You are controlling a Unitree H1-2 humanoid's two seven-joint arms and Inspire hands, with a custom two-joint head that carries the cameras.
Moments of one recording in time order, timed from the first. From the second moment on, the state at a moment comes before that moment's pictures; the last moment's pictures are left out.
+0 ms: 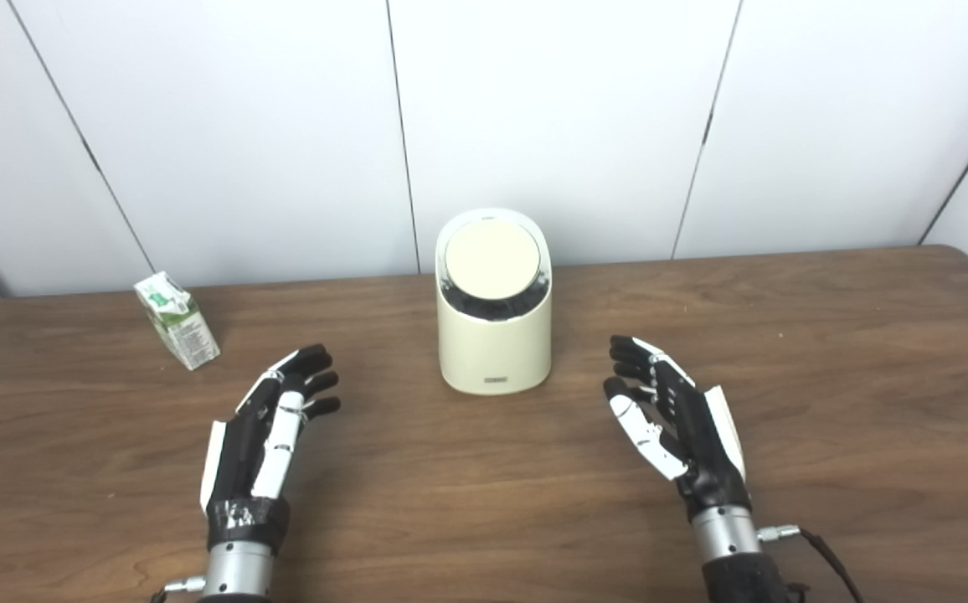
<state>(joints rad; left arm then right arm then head) -0.02 0.00 0.02 -0.20 -0.09 0.03 0.01 -0.02 0.00 0.05 -0.14 -0.32 0.00 -0.13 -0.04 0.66</state>
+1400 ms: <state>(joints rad) -0.02 -0.01 0.01 -0.21 -0.08 0.04 0.02 -0.42 -0.05 0.05 -0.23 -0.53 0.26 -0.07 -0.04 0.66</state>
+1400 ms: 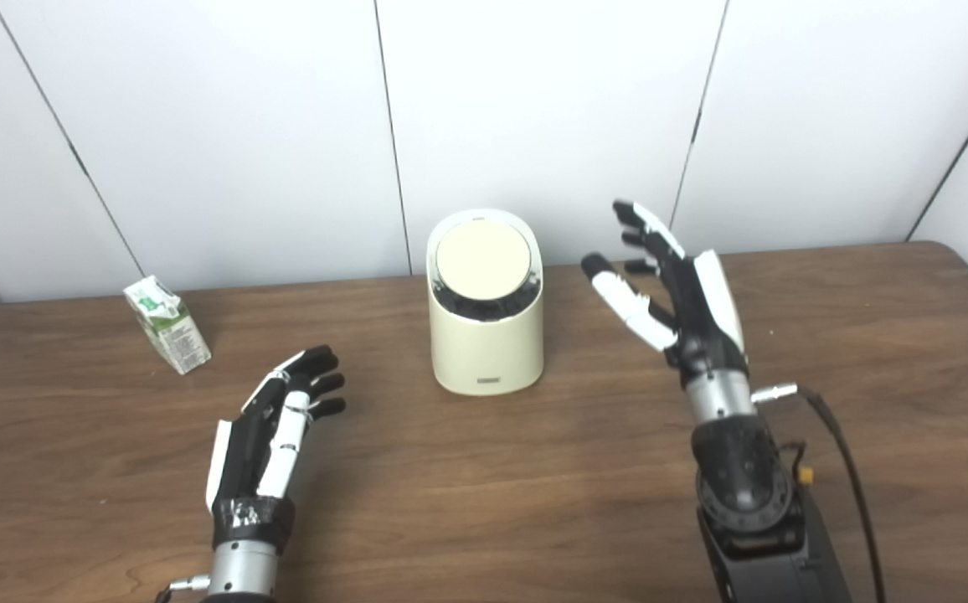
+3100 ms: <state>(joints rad) -0.02 -0.03 0.01 -0.21 -0.06 0.05 0.03 -0.61 -0.16 0.34 0.10 -0.91 0.38 -0.15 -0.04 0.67</state>
